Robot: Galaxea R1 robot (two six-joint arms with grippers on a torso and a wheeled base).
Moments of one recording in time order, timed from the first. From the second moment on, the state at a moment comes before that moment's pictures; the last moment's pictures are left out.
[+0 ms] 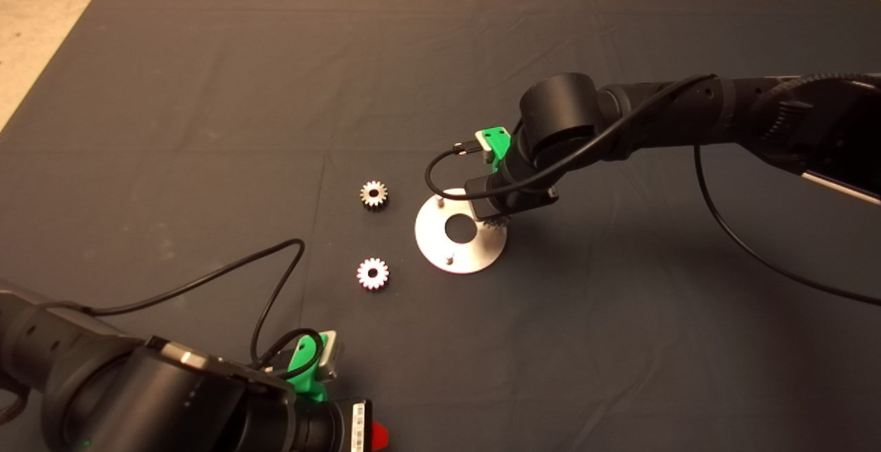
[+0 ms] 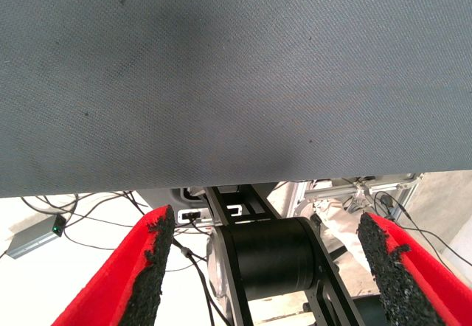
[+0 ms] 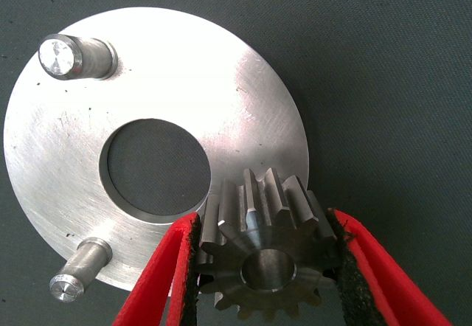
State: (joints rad) left arm 0.01 2.36 -0.36 0.68 1.53 -2.03; right arm 0.32 2.80 -1.17 -0.50 -1.53 1.41
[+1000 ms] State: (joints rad) left arm 0.01 2.36 -0.36 0.68 1.53 -2.03; right arm 0.32 2.80 -1.17 -0.50 -1.53 1.39
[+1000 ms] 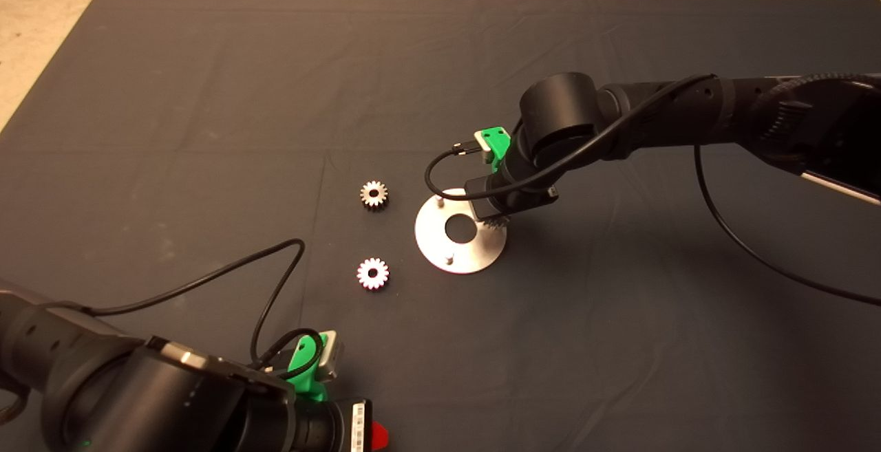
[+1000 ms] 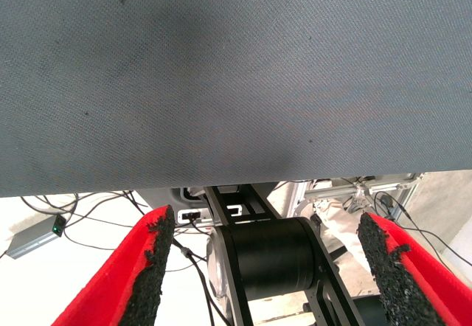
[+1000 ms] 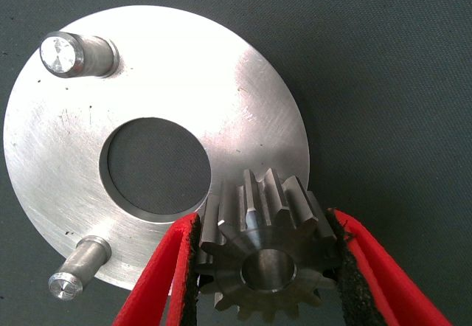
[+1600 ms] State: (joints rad) left arm 0.01 2.36 -0.36 0.68 1.53 -2.03; right arm 0.32 2.80 -1.17 -0.50 -1.52 1.39
